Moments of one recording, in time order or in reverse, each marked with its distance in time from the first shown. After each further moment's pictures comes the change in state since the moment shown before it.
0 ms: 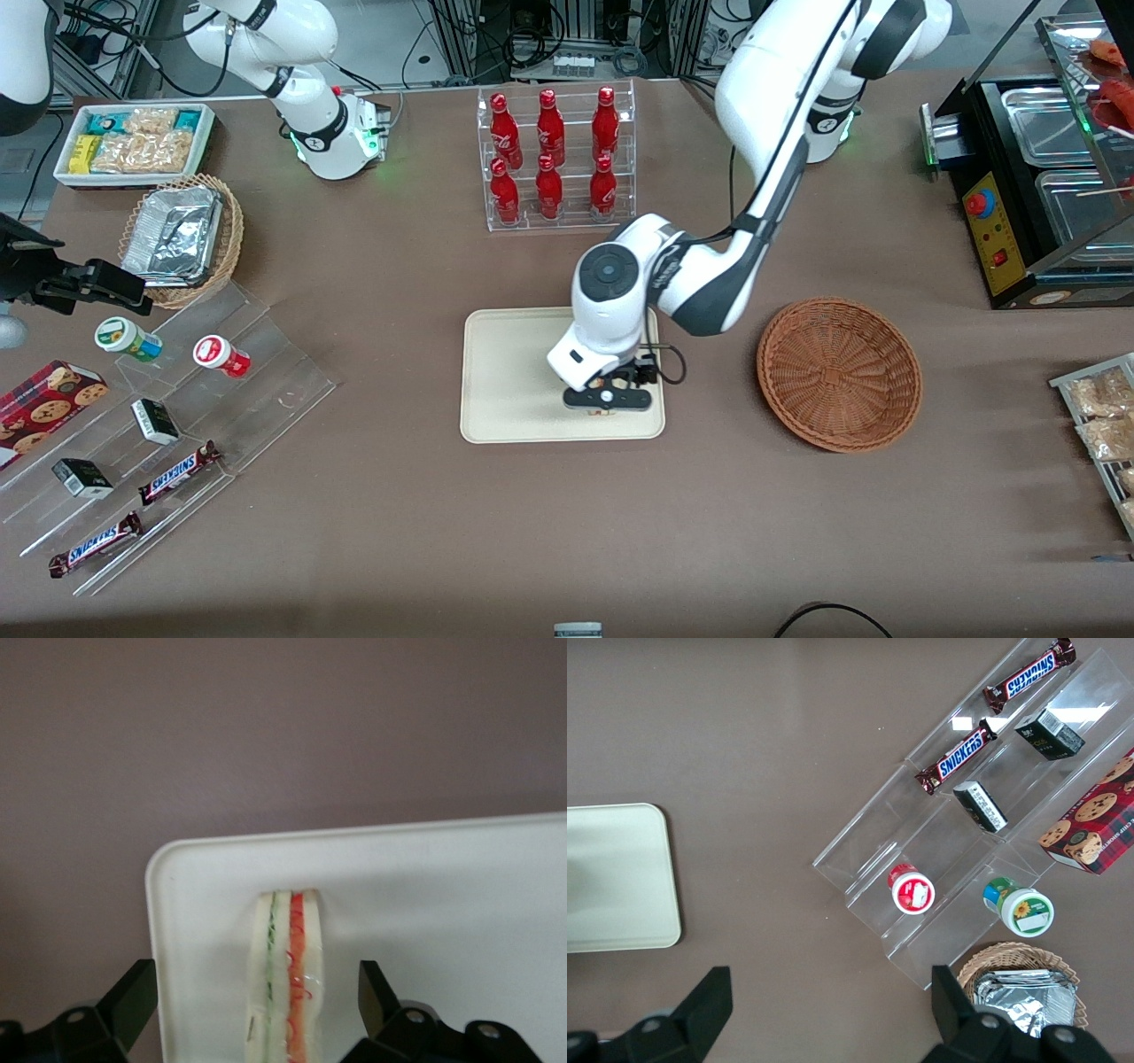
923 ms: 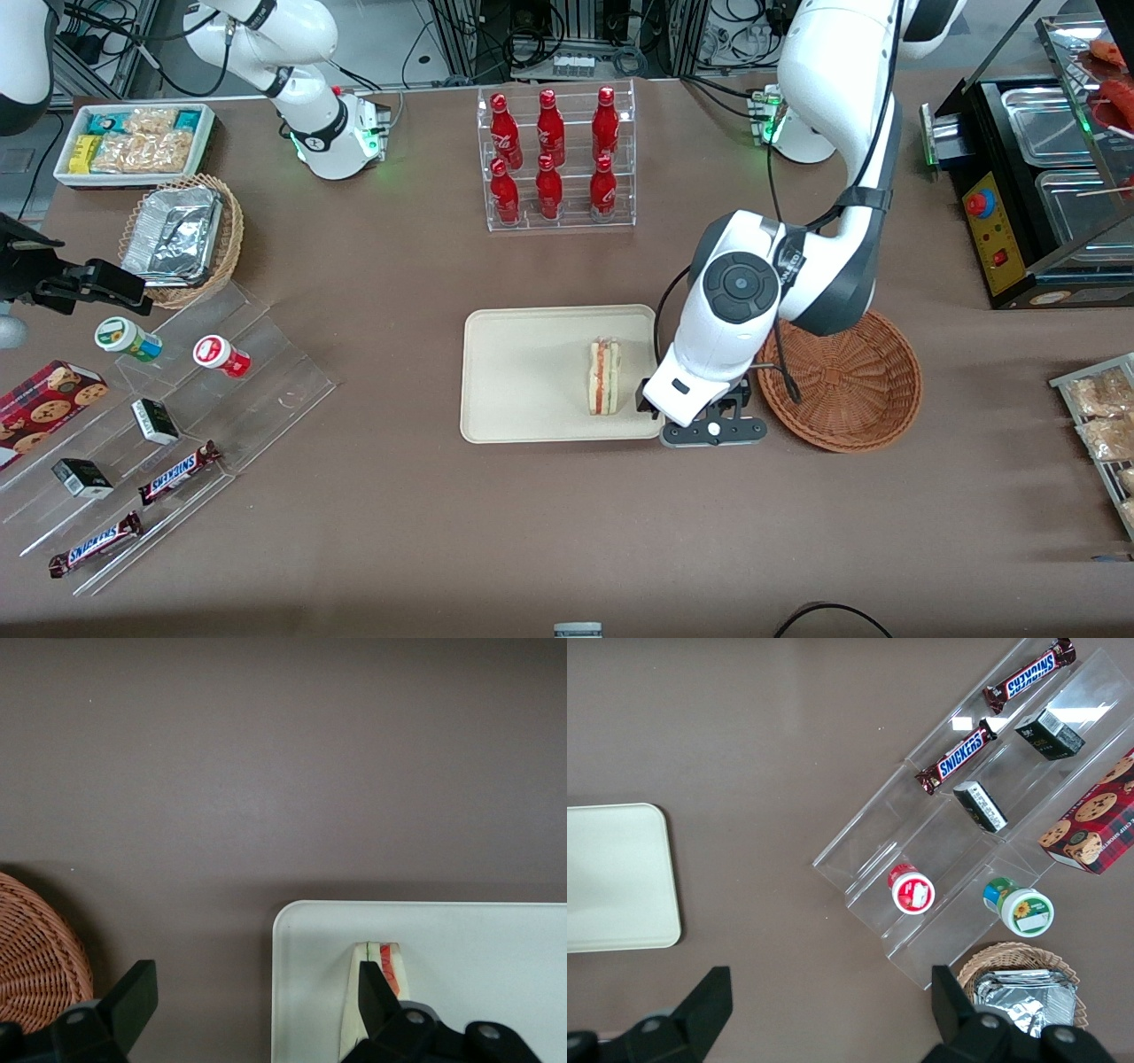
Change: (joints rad) arm 0.005 -0.106 0.206 0.000 -0.174 -0.092 0.186
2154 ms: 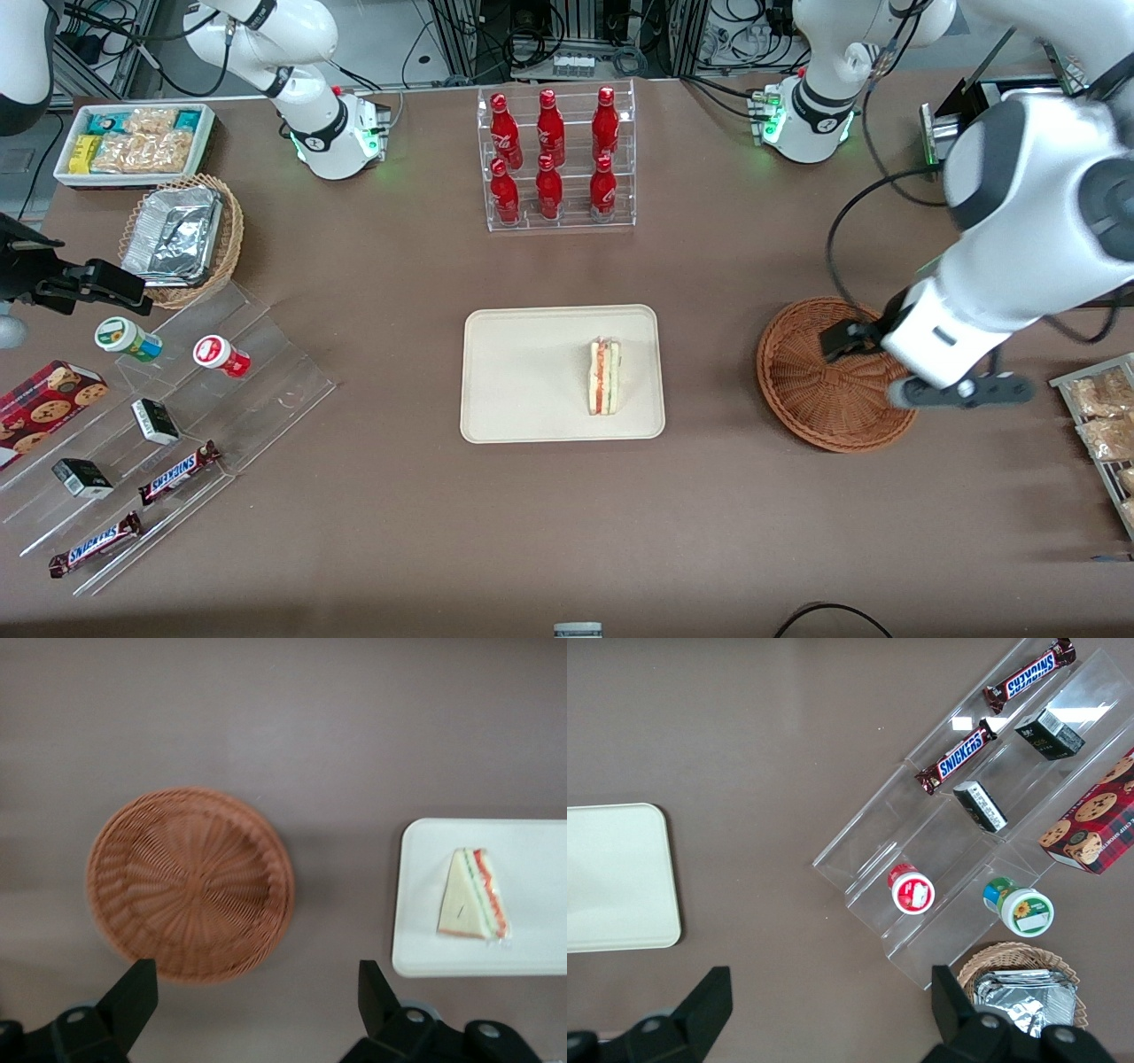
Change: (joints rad) arm 0.410 -0.312 -0.157 0.007 0.021 -0.467 0.261
